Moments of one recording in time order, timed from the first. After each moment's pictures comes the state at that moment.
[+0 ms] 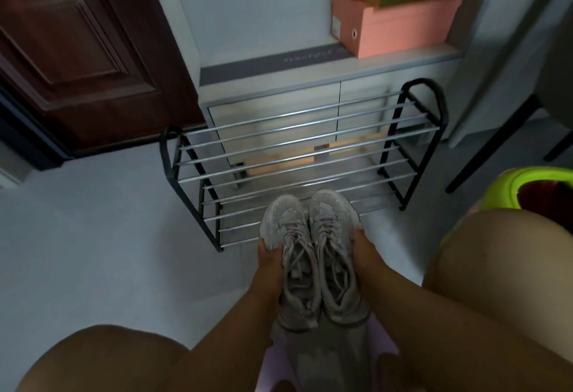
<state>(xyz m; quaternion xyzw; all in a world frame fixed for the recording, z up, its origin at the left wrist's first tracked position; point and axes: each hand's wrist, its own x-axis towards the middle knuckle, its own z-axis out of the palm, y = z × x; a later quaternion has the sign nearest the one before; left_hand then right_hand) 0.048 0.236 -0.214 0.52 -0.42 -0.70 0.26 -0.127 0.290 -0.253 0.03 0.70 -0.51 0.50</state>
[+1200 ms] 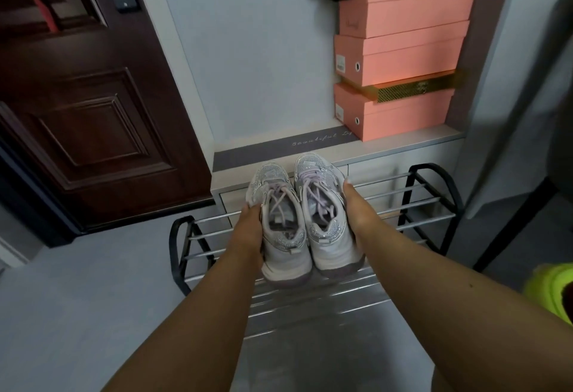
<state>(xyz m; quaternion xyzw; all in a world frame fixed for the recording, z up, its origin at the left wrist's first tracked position) -0.026 0.065 -0.043 0.44 -0.42 -0.70 0.38 -0.199 0.145 -0.043 -0.14 0.66 -0.60 0.44</state>
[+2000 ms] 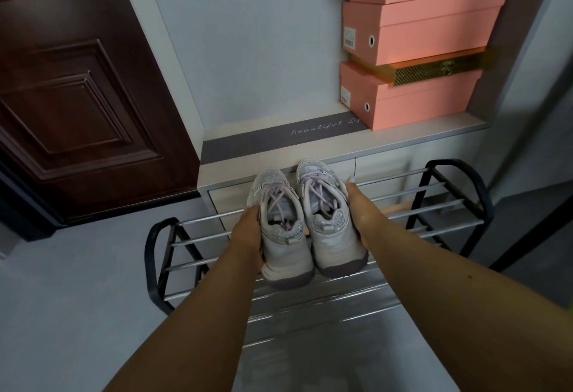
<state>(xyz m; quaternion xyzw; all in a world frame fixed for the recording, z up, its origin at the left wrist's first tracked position) -0.057 0.002 -0.090 0.49 -0.37 -0.72 0.33 -0.240 0.086 -0.083 -0.14 0.65 -0.56 0.48</state>
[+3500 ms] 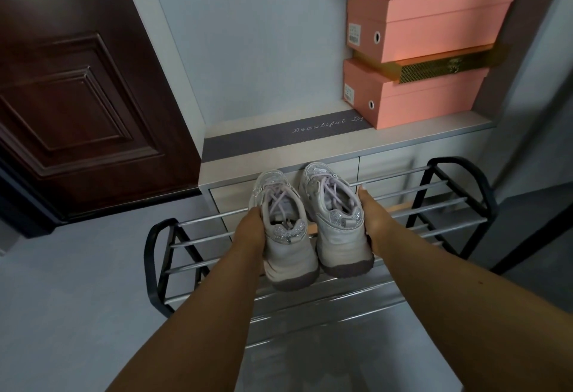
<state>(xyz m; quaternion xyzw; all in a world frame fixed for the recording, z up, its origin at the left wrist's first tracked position) -0.058 -0.007 -0.079 0.59 -0.44 -0.64 0.24 -0.244 0.093 -0.097 -0.10 0.63 -0.59 0.50</state>
